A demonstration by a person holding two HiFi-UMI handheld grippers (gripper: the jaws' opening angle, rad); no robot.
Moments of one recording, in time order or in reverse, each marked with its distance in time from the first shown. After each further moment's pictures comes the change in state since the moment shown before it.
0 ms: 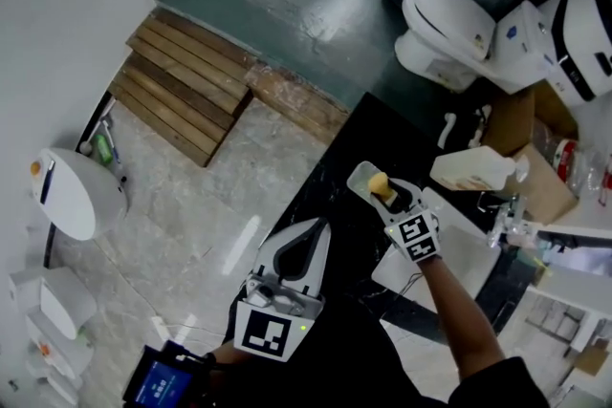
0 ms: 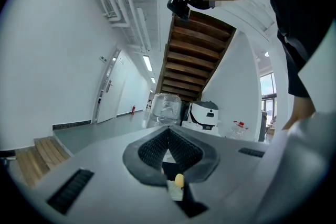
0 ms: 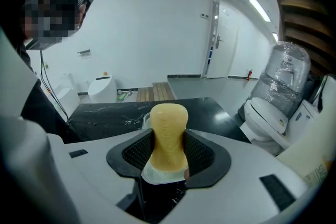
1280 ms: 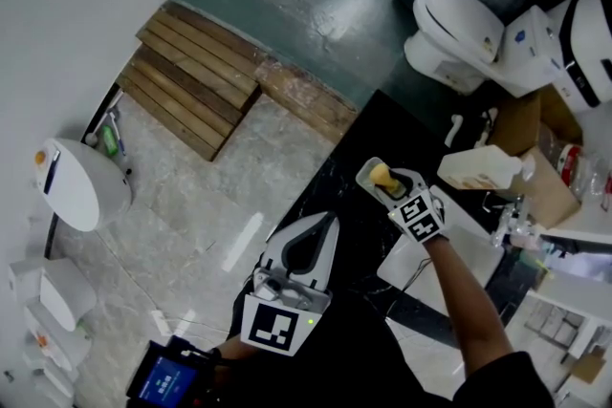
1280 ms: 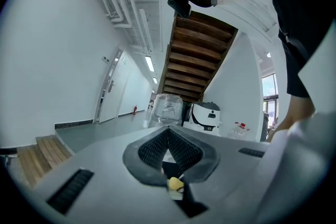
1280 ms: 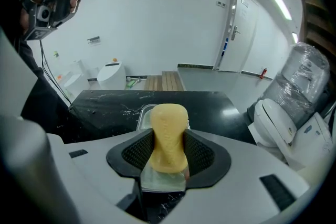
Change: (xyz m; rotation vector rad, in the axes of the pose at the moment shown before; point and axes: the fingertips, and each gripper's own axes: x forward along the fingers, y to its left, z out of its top) left arm -0.010 0.003 0.001 -0.027 0.002 0.026; right arm 0.027 0.002 -0.008 -0.118 0.137 0.088
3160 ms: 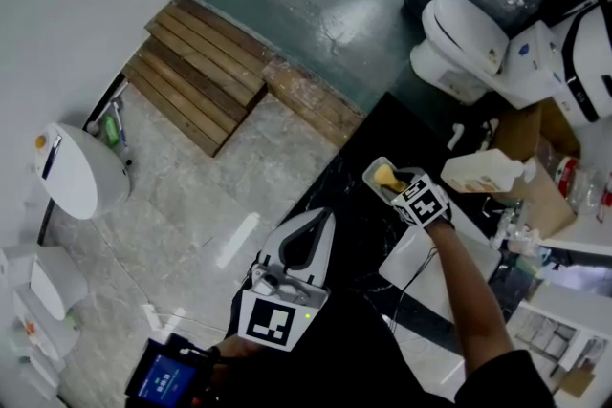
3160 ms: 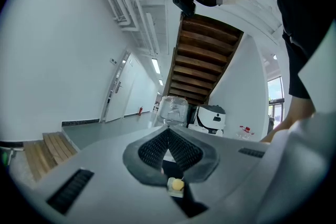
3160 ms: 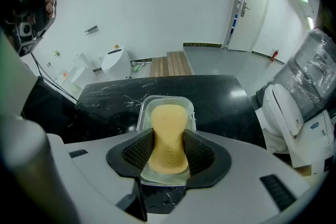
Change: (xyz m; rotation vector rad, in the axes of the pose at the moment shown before) left arm -0.023 0.015 -0.002 -0.041 -0.020 0.059; right arm 0.009 0.000 -0.016 0.023 0.247 0.095
